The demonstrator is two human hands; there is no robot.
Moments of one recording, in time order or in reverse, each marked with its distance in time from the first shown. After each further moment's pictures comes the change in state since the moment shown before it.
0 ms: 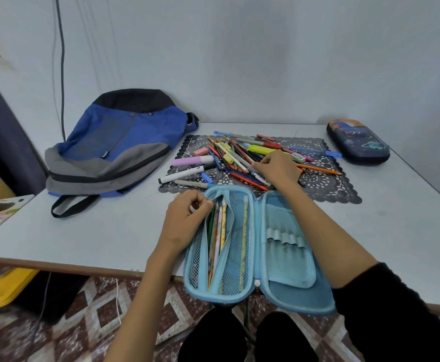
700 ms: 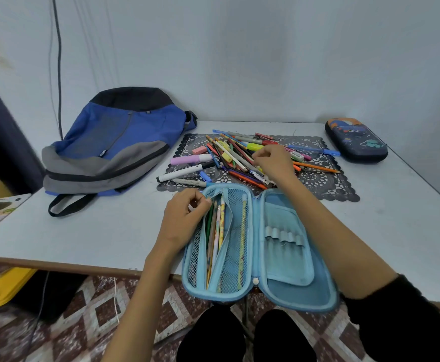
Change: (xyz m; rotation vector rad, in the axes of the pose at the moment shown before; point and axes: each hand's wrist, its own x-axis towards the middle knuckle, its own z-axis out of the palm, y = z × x) left_hand 0.000 0.002 -0.001 0.010 0.015 0.005; right_hand -0.015 -0.012 -0.017 0.381 -0.083 -0.059
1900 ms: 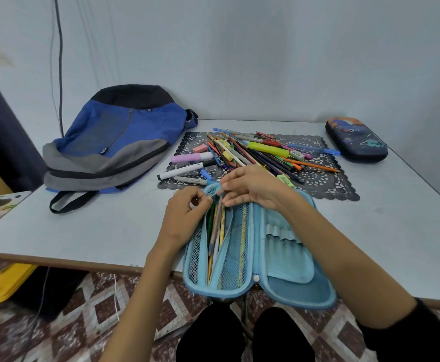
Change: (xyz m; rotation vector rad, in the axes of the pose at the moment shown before) left_hand 0.003 -0.003 0.001 0.045 0.006 0.054; right_hand -0.053 -0.024 0.009 0.569 -0.680 0.230
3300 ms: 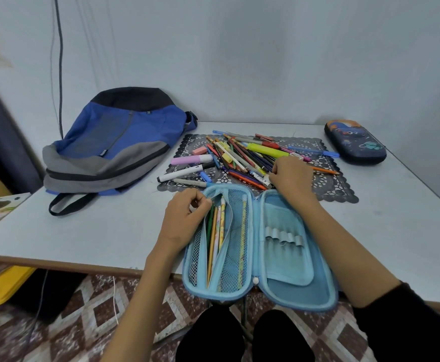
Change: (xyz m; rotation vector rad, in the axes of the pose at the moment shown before) left_hand -0.004 0.008 -0.002 -0.007 -0.012 -0.050; right_hand 0.025 0.022 -0.070 -1.368 0.872 -0.160
